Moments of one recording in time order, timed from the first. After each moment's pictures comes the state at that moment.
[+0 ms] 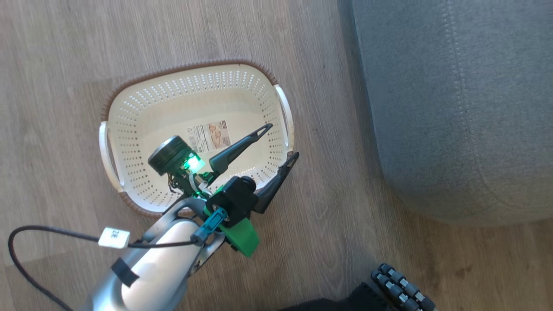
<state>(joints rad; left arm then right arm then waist) -0.47 0.25 -0.68 0.15 -0.02 -0.09 -0.26 -1.28 -0.51 -0.34 1.32 0.21 0.13 -0.01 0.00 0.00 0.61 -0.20</state>
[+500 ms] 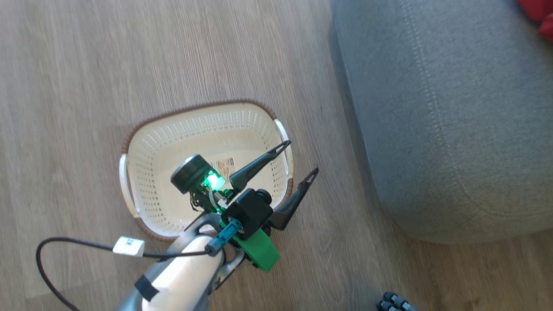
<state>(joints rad) -0.40 0.17 -0.68 0.16 -0.05 -0.10 -0.26 -1.23 -0.54 -0.37 1.32 0.07 0.13 0.39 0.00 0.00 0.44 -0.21</state>
